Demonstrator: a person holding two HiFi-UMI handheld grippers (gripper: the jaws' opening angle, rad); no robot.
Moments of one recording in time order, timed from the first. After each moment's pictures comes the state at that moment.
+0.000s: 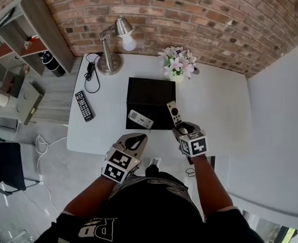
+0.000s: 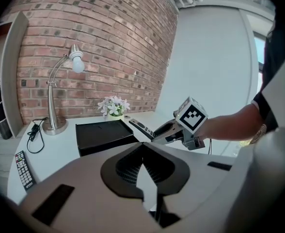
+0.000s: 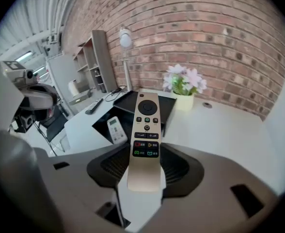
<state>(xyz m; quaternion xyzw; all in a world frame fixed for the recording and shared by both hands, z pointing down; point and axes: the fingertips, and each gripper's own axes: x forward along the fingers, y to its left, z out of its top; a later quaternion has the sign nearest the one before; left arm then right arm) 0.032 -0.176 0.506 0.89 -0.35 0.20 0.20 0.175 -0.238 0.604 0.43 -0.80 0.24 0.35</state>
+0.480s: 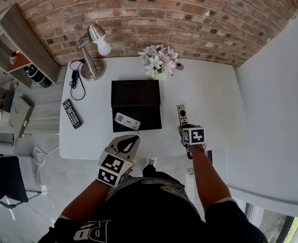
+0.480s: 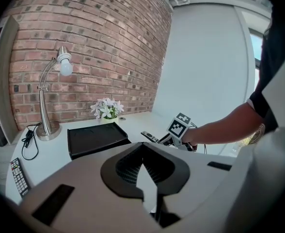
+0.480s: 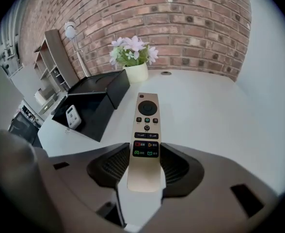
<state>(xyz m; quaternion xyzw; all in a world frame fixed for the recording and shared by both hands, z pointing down) 0.061 -0.176 0.499 0.90 -0.34 0.20 0.18 0.302 -0.234 0.681 0.54 -0.67 0.35 0.36</state>
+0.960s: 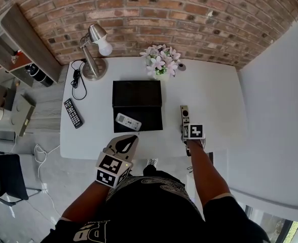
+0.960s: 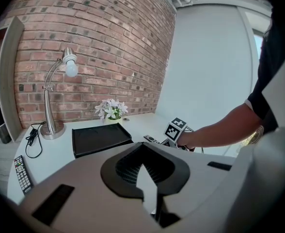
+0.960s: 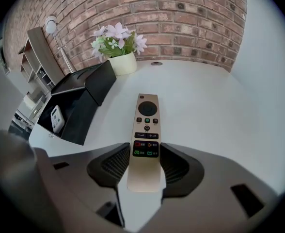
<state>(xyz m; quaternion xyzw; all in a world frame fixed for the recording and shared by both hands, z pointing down) 0.054 -0.182 0.495 0.89 -0.36 0.20 0.19 0.320 -0.248 0.706 0.56 -0.63 0.38 0.38</state>
